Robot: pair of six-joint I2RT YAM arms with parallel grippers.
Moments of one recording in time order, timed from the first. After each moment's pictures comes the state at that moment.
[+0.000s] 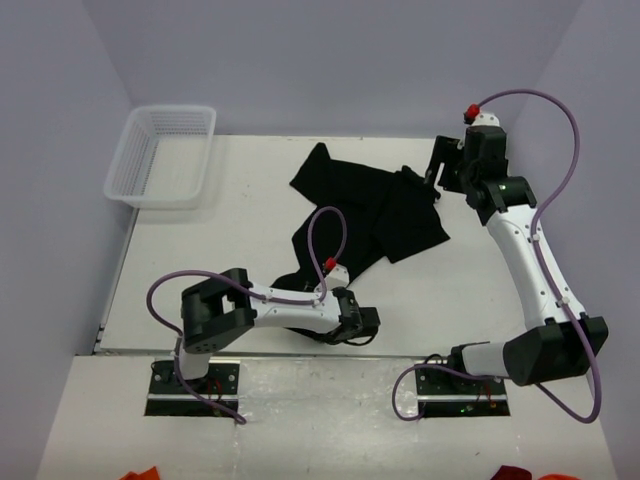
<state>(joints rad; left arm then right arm) -1.35 1.92 1.27 -1.21 -0.80 -1.19 0.15 1.34 1.41 -0.65 0.14 0.28</state>
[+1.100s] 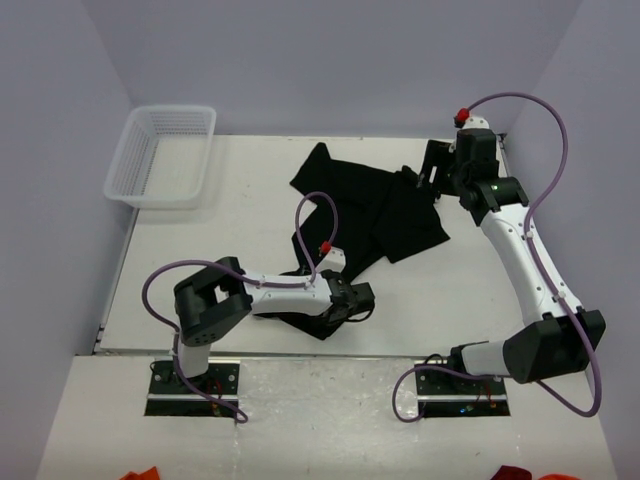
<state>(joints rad) -1.22 1.91 1.21 -0.99 -0.86 -1.06 0.18 1.36 1.38 -0.62 0.13 0.28</state>
